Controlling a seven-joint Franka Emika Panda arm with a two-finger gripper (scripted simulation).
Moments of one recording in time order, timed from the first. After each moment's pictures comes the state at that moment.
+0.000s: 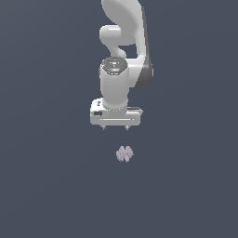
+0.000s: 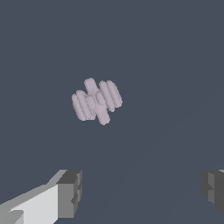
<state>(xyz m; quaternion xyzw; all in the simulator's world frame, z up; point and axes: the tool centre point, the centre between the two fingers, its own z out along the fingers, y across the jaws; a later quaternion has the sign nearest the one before) -0.001 -0.015 0.162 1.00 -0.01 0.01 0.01</state>
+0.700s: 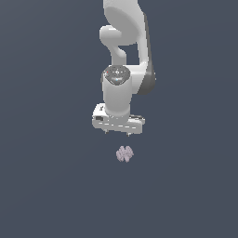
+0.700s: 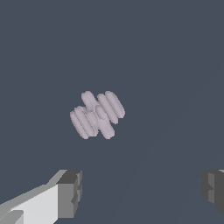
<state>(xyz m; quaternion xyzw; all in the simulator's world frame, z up) 0.017 -0.006 0.148 1.00 -0.08 0.01 0.00</state>
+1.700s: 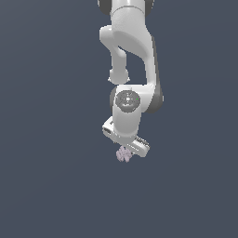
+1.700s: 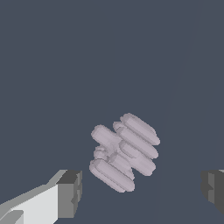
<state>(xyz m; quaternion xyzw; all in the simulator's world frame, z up) 0.061 0.023 0.099 0.96 -0.29 0.00 0.00</state>
